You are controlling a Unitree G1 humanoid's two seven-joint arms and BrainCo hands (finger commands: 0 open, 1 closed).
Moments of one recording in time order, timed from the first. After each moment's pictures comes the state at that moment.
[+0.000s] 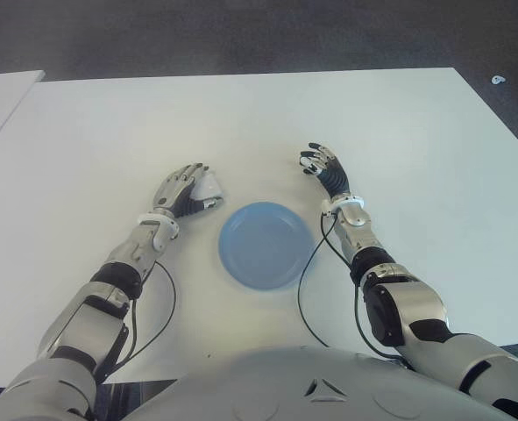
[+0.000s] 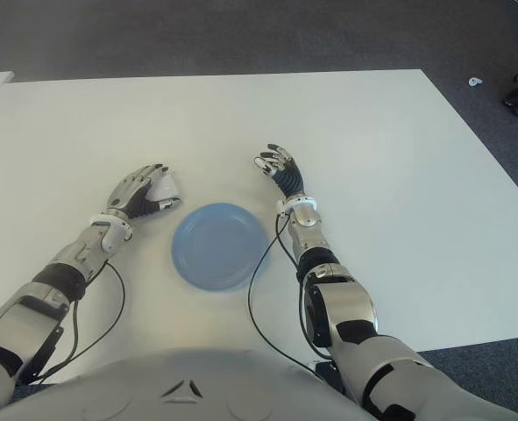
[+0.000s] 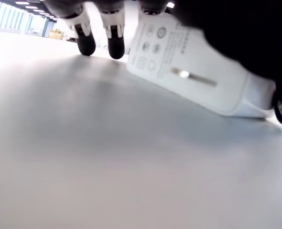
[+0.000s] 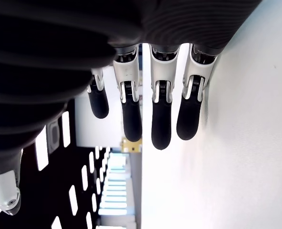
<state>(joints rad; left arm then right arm) -0.34 0.48 -0.42 0.86 0.70 -0.29 0.39 -0.55 -0.04 -0.06 1.11 0.00 -0.46 0.07</state>
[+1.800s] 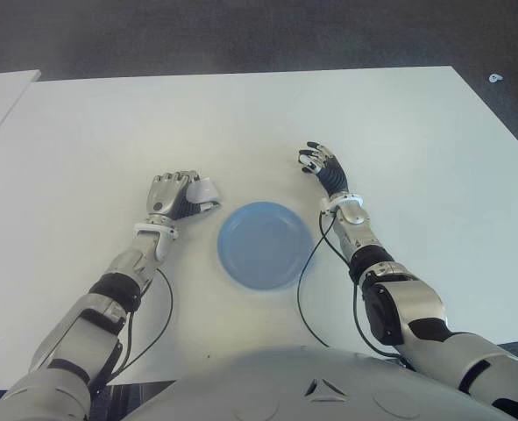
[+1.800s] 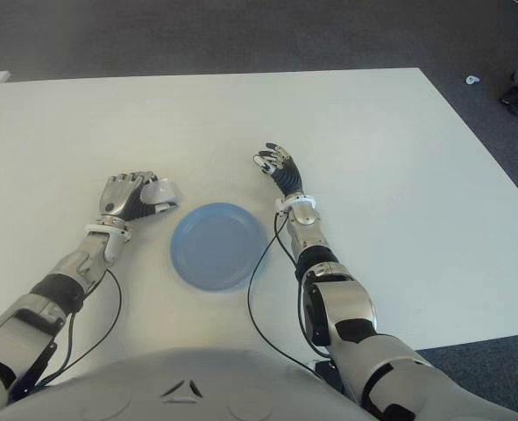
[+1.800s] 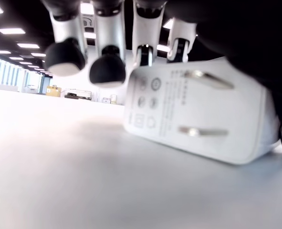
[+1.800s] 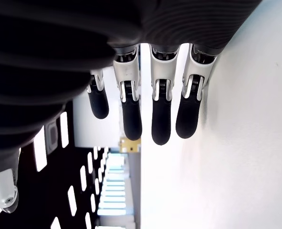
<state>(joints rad) -0.25 0.50 -0.45 0.68 0.78 -0.17 0.65 -0.56 -0.03 -0.06 1.11 0.00 -0.44 0.08</state>
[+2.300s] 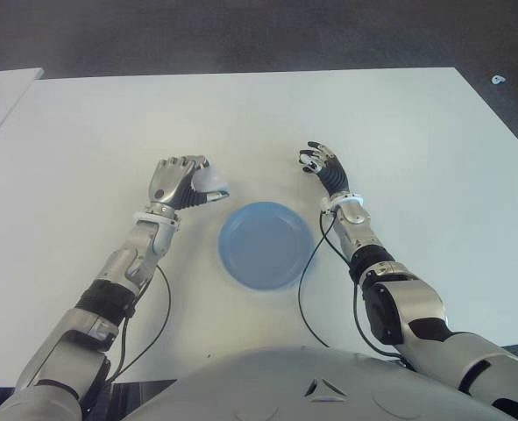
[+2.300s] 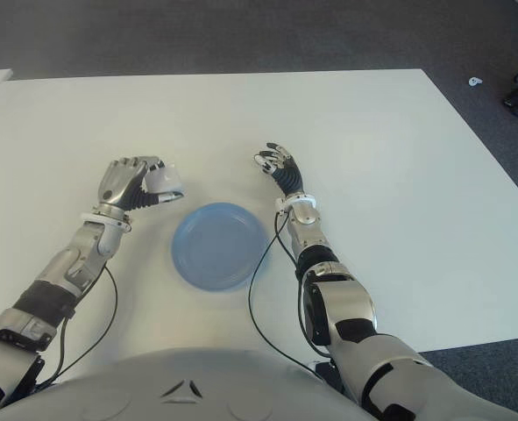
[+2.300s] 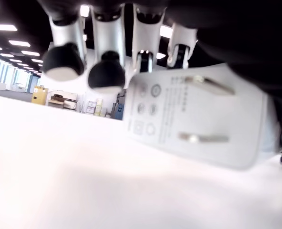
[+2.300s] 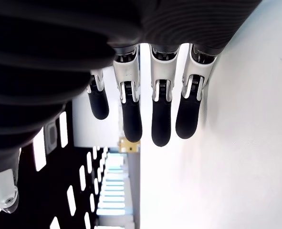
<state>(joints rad) -0.15 0.54 -0.33 0.26 0.76 -0.11 0.45 -0.56 -0.03 -0.07 1.11 0.00 -0.43 0.07</state>
